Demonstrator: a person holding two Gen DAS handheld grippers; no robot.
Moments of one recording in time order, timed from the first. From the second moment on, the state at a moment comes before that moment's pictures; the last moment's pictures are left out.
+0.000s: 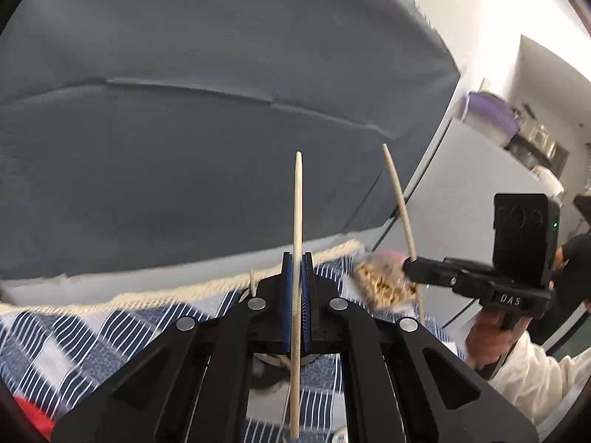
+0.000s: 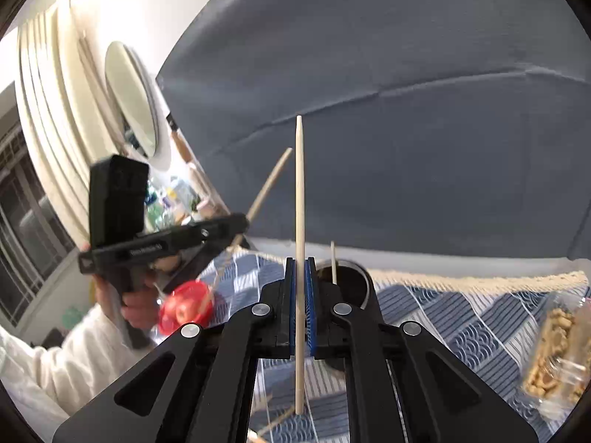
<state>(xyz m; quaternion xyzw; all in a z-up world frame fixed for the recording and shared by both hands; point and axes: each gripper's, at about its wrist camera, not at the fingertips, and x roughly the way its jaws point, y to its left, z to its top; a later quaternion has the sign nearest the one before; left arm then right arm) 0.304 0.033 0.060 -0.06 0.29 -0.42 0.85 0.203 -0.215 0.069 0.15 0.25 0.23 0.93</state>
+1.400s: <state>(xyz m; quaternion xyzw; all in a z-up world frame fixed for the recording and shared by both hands) 0.256 0.076 0.028 -0.05 0.26 -0.38 0.89 0.192 -0.183 0.058 0.07 0.28 0.17 0.94</state>
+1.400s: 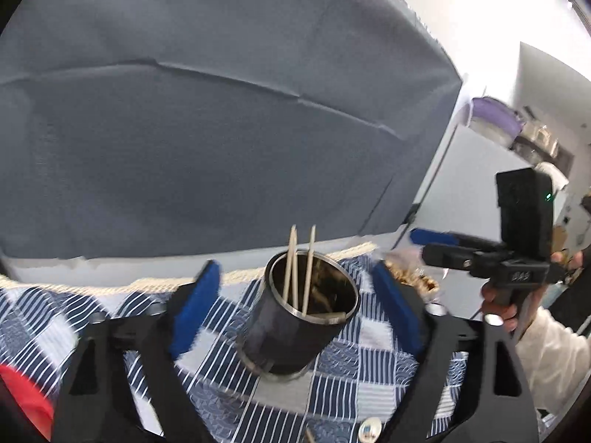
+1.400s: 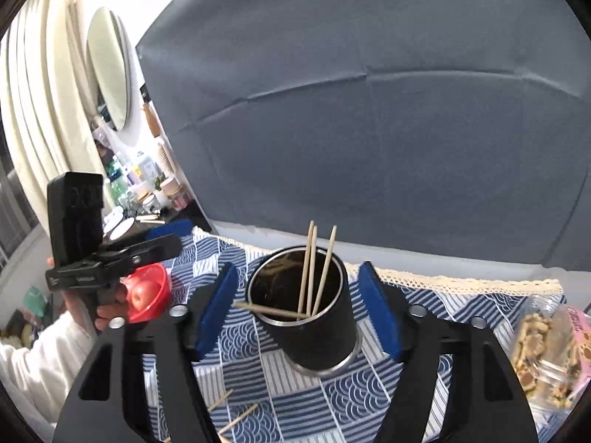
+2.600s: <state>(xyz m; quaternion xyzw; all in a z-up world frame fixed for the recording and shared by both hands) 0.086 0.104 -0.054 0.01 0.37 -0.18 0.91 0.133 -0.145 -0.030 0.00 0.45 0.18 0.88</state>
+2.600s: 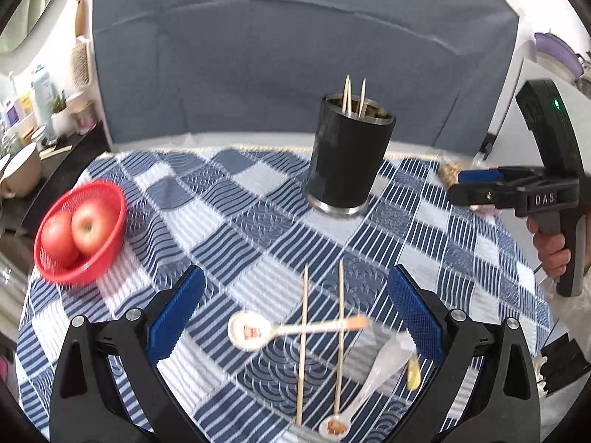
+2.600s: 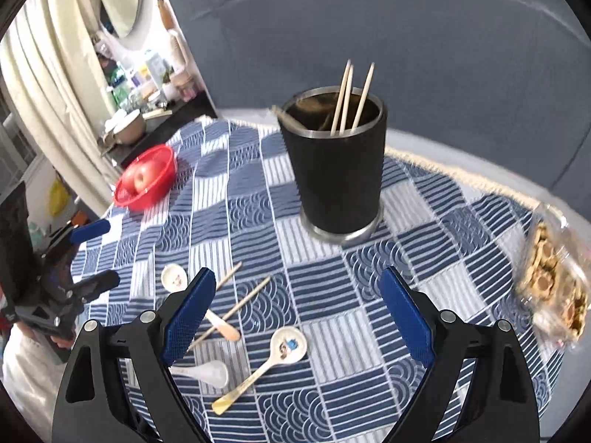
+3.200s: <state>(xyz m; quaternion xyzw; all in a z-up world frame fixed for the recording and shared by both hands) 0.080 0.111 -0.131 0.05 0.47 -0.13 0.87 0.171 -0.091 -0.105 -0.01 0.55 0.15 0.82</state>
